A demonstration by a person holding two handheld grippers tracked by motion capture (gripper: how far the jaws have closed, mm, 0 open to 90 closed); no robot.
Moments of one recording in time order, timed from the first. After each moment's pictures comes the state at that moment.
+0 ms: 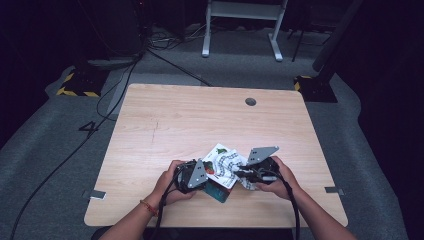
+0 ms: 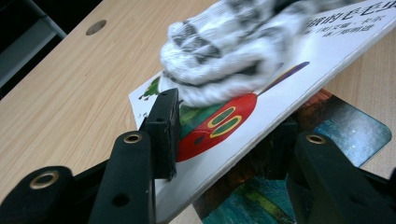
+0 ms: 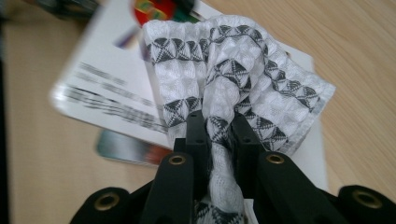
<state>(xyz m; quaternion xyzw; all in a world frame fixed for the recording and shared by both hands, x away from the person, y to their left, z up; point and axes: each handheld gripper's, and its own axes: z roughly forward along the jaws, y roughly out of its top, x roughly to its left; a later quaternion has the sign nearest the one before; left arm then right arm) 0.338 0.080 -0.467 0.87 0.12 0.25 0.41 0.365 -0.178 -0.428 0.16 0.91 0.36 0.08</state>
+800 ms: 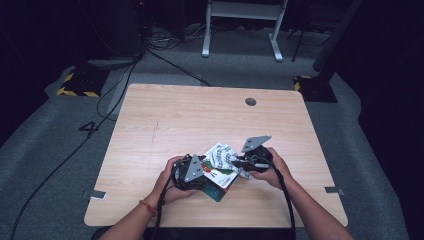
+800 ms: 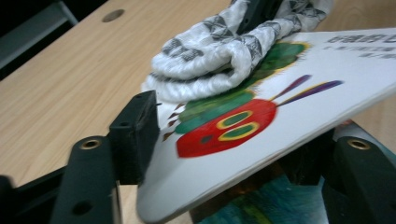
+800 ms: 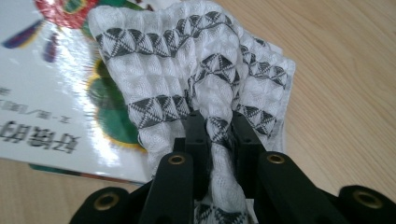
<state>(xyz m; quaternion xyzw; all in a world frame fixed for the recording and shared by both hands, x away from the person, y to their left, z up) 0.349 0.088 -0.471 0.85 0.19 0.24 0.43 0.412 -0.174 -0.445 0.21 0.91 0.34 0.09</state>
